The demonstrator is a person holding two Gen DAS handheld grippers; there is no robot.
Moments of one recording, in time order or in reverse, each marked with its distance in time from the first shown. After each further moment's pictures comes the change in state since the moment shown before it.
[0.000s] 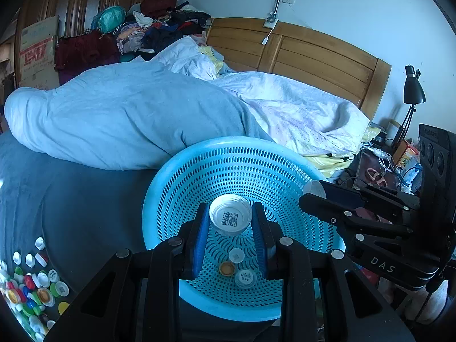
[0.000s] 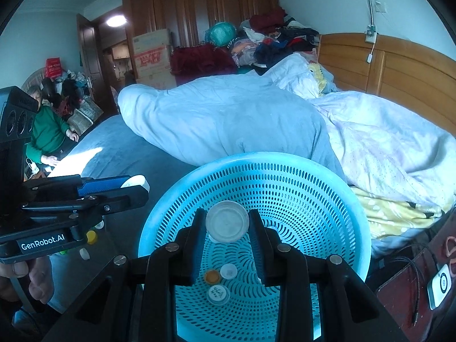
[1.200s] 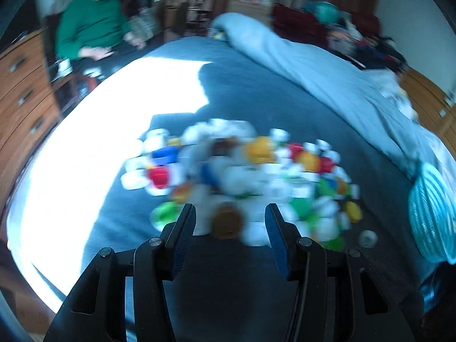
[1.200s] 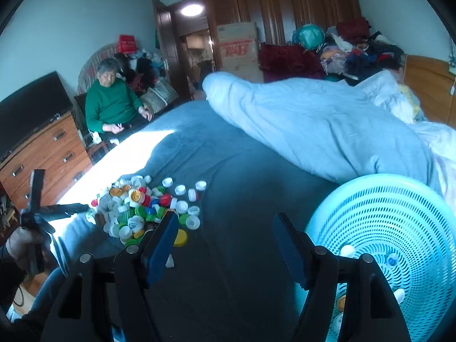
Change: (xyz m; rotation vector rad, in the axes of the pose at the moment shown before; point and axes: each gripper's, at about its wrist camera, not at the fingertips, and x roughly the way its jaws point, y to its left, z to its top) left arm -0.225 0.364 -0.294 -0.626 -0.009 0.626; right arm 0.061 0.194 -0.020 -0.208 0.041 0.342
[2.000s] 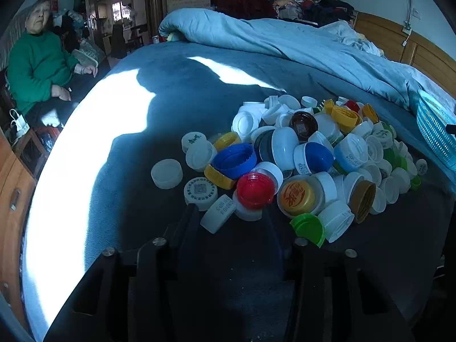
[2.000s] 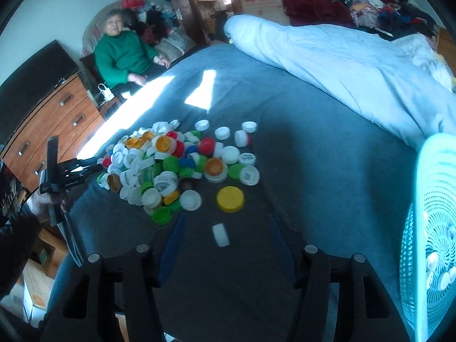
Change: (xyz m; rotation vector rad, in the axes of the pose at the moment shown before) left arm 0.078 0.091 0.012 0.397 0.030 -0.139; right arm 0.090 0.074 -0.024 0.018 0.224 0.094
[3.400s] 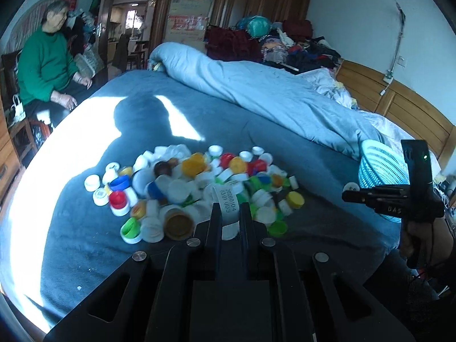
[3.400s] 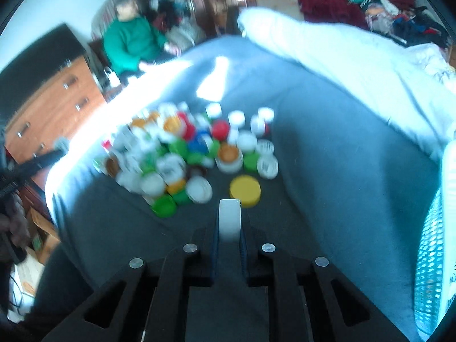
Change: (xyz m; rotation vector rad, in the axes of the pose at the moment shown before) left arm -0.121 -0.161 0.020 -0.150 -0.197 -0.105; right arm 0.014 0.016 -0.010 -0.062 -0.015 0.016
